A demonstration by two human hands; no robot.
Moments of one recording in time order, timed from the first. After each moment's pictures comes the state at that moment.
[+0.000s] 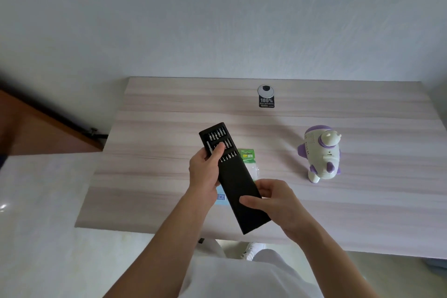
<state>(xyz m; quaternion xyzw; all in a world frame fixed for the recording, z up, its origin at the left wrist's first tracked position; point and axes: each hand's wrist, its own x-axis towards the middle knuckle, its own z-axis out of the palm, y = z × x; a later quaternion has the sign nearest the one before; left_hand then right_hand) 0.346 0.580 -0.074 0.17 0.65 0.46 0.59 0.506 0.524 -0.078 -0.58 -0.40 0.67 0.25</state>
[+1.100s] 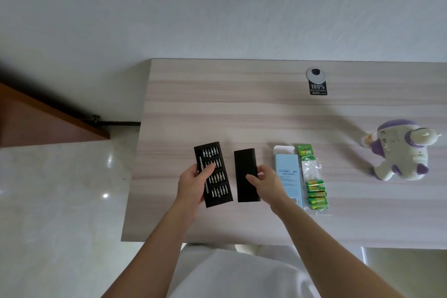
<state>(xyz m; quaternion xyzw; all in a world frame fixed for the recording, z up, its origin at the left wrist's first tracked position) 0.125 0.603 -0.160 0.14 0.67 0.34 0.65 0.314 0.599 -0.213 -0.74 -0.36 0.55 0.15</state>
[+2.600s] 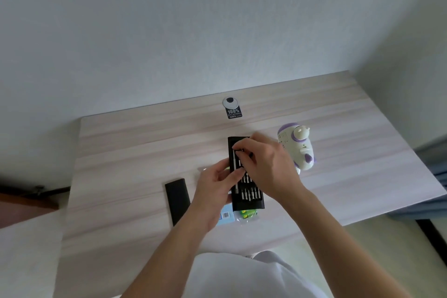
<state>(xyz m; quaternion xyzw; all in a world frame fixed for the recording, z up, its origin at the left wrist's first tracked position) 0.332 0.586 -0.045 0.37 0.47 0.29 0.75 0.475 0.581 -0.031 -0.67 -0.67 0.11 0.30</state>
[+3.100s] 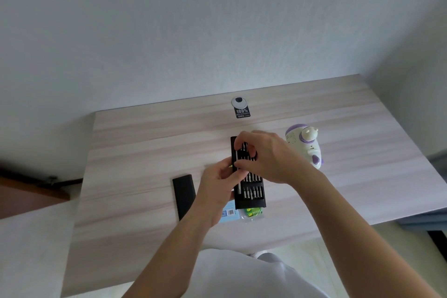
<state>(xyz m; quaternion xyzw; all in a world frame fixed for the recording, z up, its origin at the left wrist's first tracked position) 0.326 0.579 -0.044 0.37 0.48 0.30 0.74 0.482 0.598 -0.005 -0.63 -0.73 0.23 0.13</state>
